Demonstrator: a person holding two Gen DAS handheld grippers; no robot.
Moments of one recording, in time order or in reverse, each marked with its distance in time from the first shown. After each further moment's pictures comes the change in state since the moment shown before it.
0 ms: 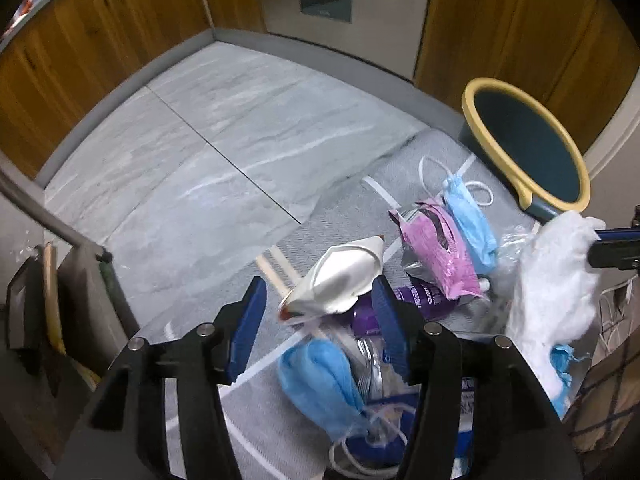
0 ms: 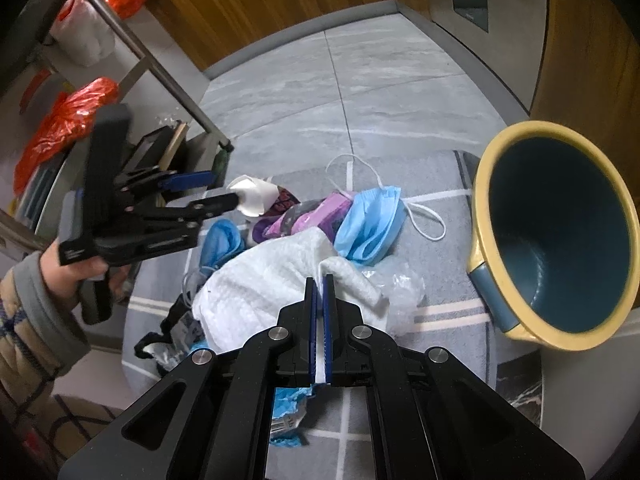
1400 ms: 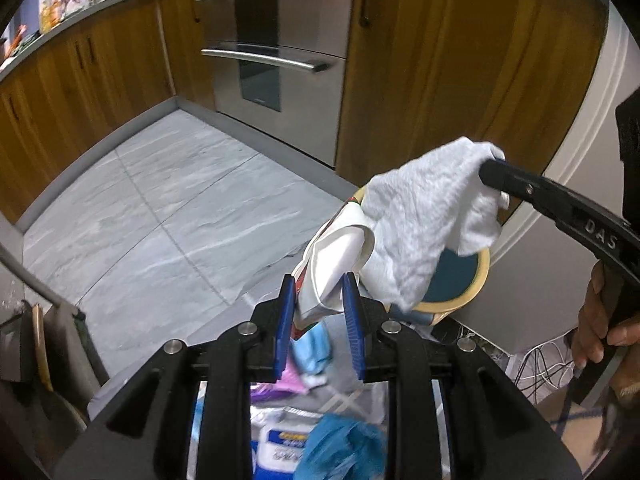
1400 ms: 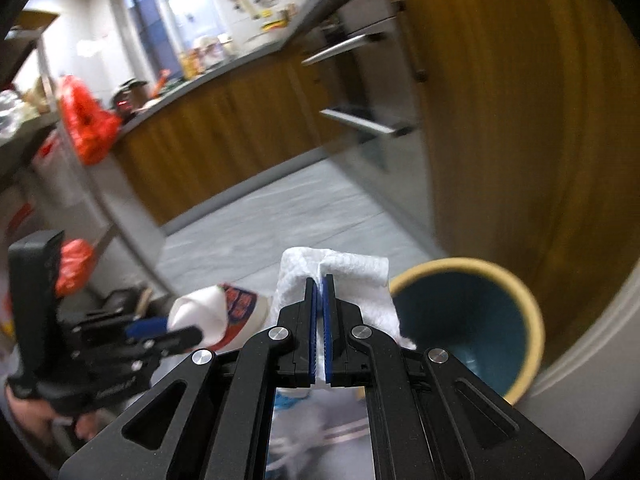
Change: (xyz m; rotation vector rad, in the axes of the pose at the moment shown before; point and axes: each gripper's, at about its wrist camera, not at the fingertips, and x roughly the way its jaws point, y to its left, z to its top) left arm -0.108 -0.119 0.075 0.018 -0.214 -0.105; right arm -0.137 -0.071 0.018 0.168 -0.573 -0.194
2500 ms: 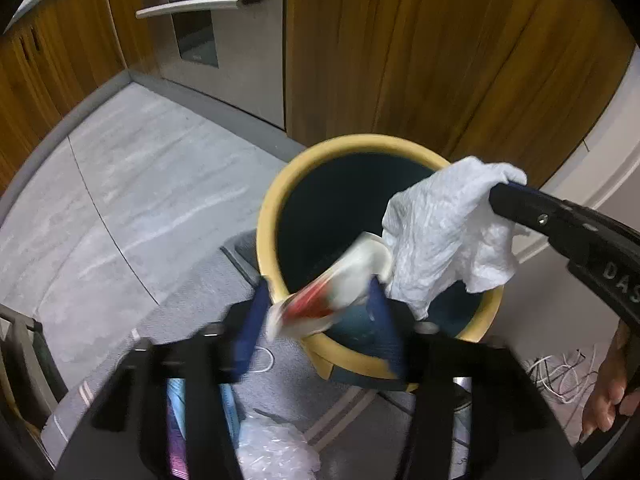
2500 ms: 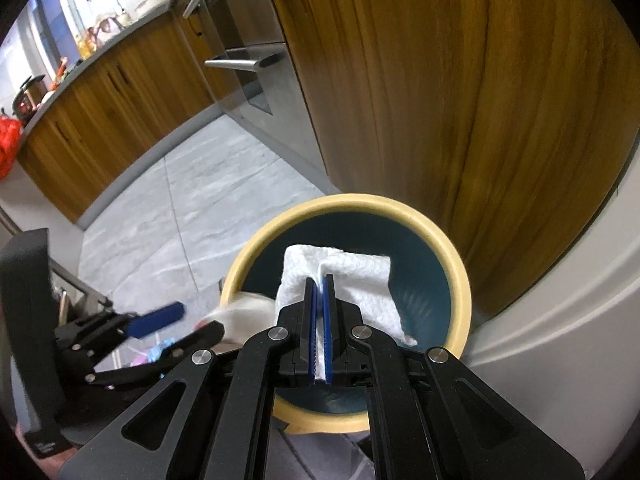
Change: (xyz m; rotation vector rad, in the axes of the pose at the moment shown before) left arm 0.143 -0.069 0.023 0.035 0.126 -0.053; right arm 0.063 -0.088 -0.026 0.145 0.197 -0.260
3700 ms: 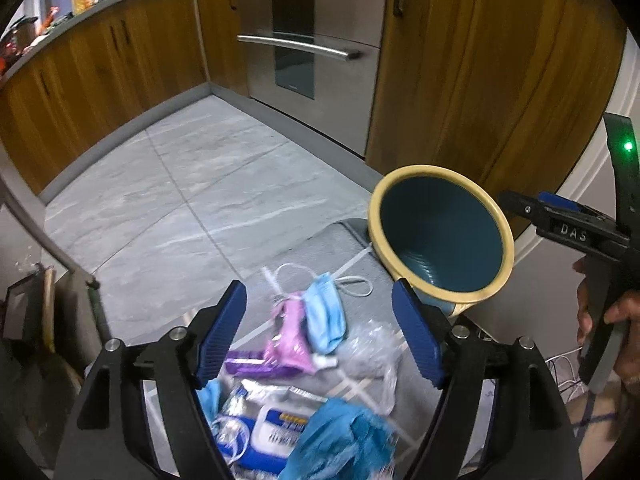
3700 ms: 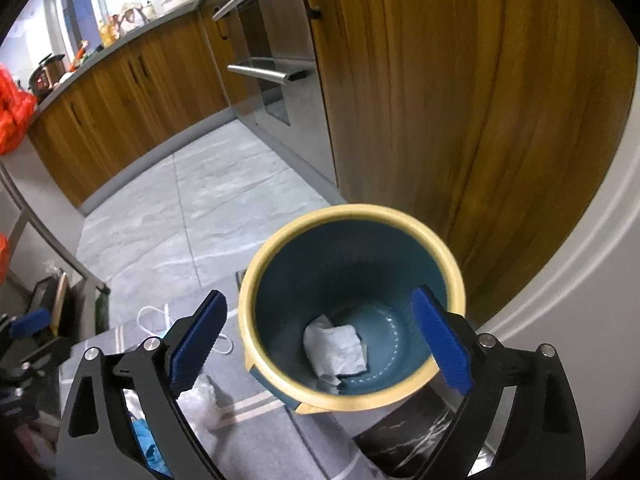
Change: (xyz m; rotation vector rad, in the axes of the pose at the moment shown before) left arm -0.140 0.065 -0.074 -0.138 -0.123 0.160; right arm -0.038 0.030 -0.014 -0.091 -0.066 -0.024
